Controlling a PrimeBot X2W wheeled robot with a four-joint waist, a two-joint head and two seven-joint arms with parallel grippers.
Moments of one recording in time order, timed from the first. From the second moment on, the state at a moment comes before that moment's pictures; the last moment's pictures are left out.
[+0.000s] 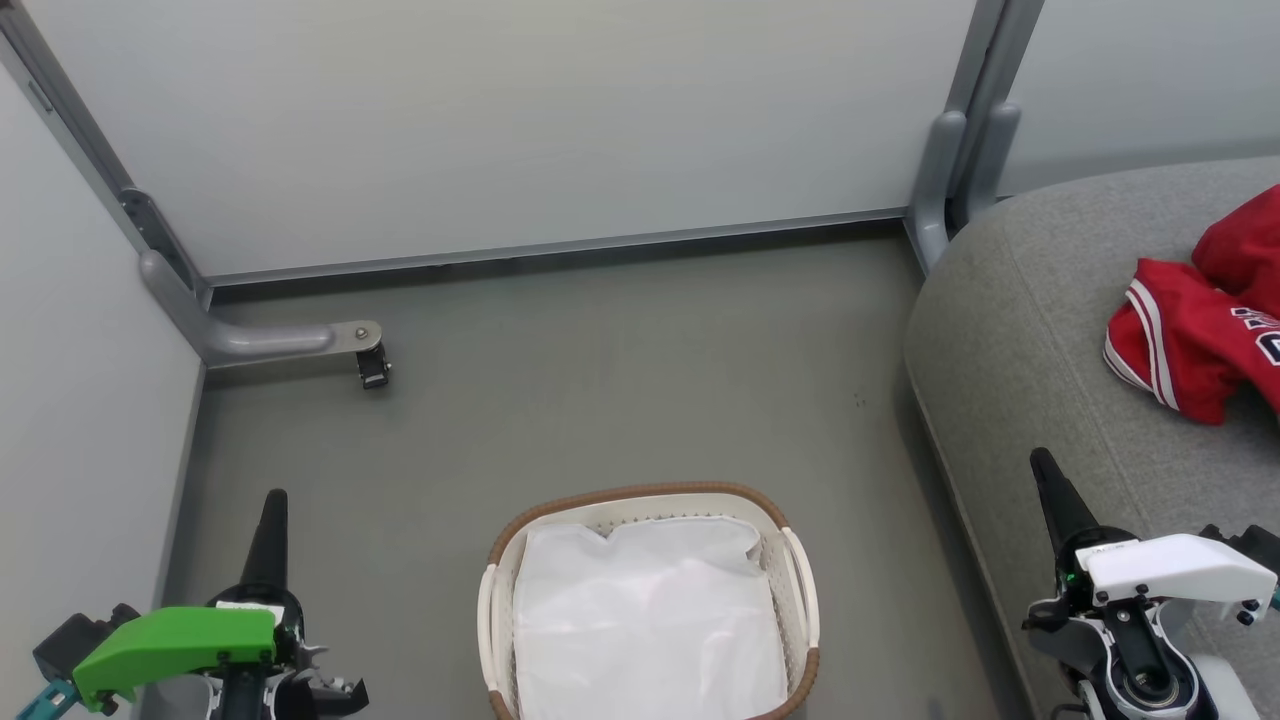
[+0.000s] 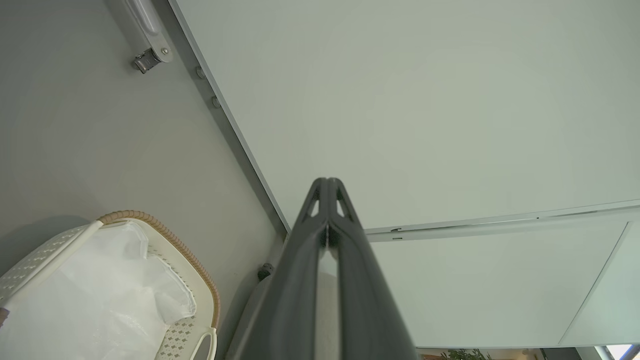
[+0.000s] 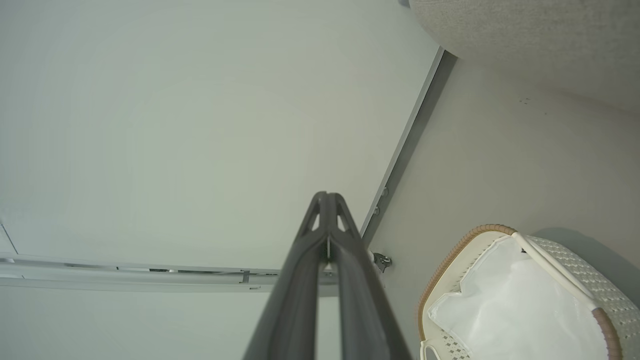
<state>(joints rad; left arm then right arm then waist) -0.08 0.05 0.09 0.26 -1.40 -0.12 0.06 -0.13 -0.05 -0.09 0.28 1.39 0.13 0.06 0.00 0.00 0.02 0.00</state>
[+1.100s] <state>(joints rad) -0.10 0.05 0.11 0.25 -1.61 -0.13 0.11 -0.11 -0.05 -0.11 0.24 1.61 0.13 0.11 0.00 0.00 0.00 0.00</state>
